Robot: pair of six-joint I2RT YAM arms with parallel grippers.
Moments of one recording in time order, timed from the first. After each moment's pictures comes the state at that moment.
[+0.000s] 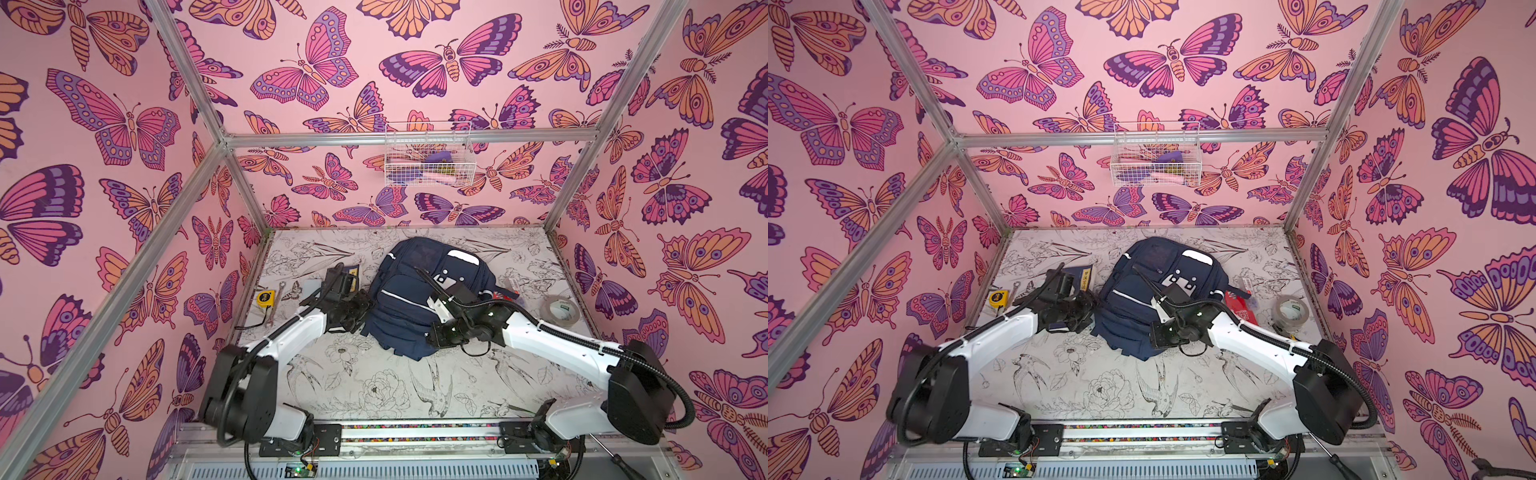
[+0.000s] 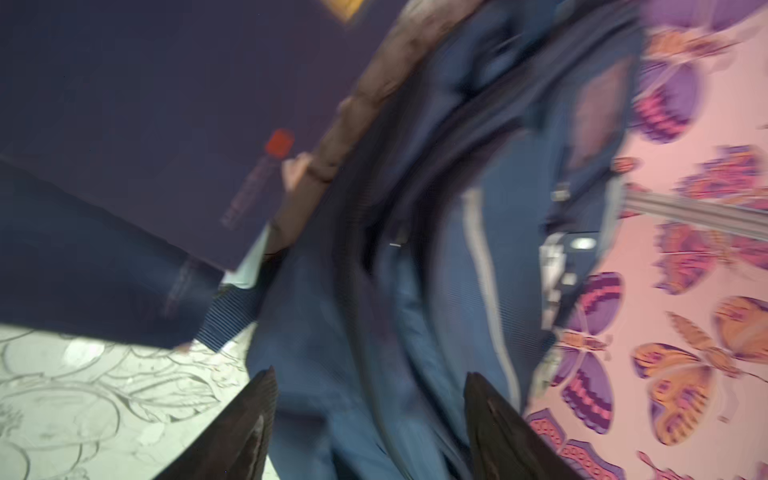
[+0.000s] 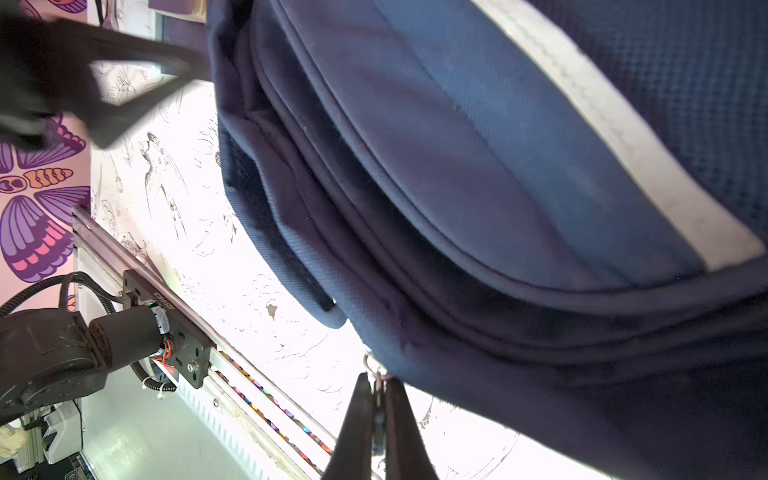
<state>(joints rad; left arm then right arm) -0.34 1.49 0.86 -0.37 0.32 -1.12 0.78 1.42 0.97 -0.58 -0.26 0.61</state>
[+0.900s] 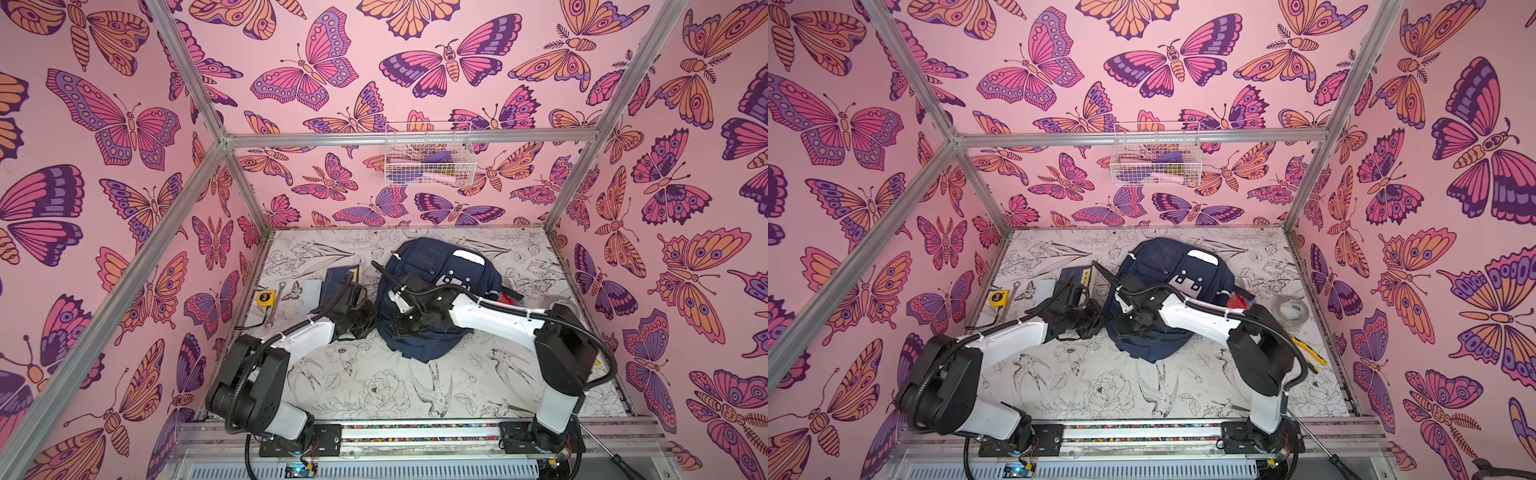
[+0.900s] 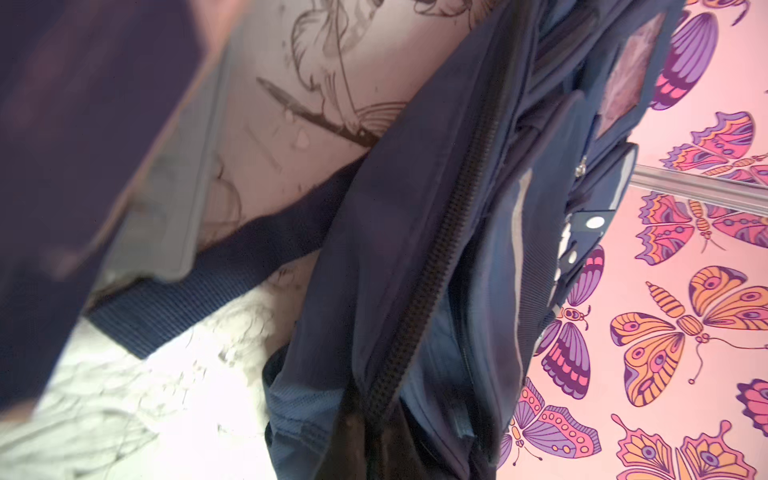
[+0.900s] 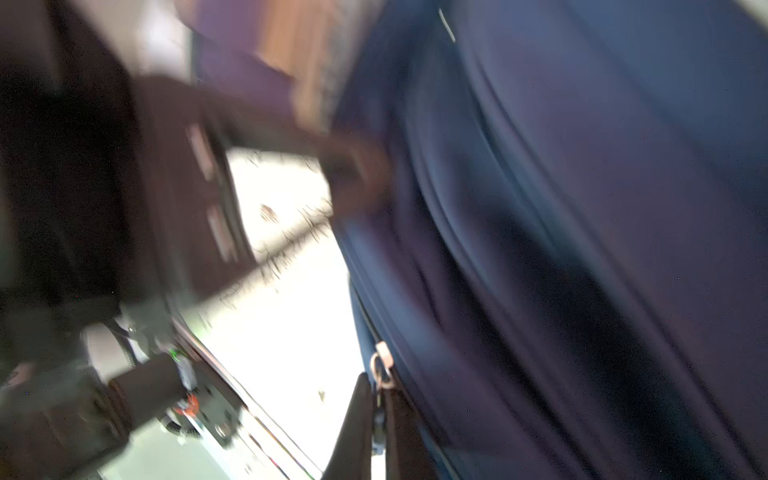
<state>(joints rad) -0.41 1.44 0.70 -0.13 0.35 -1.24 0.89 1.88 1.41 -0.56 -0.27 0.65</state>
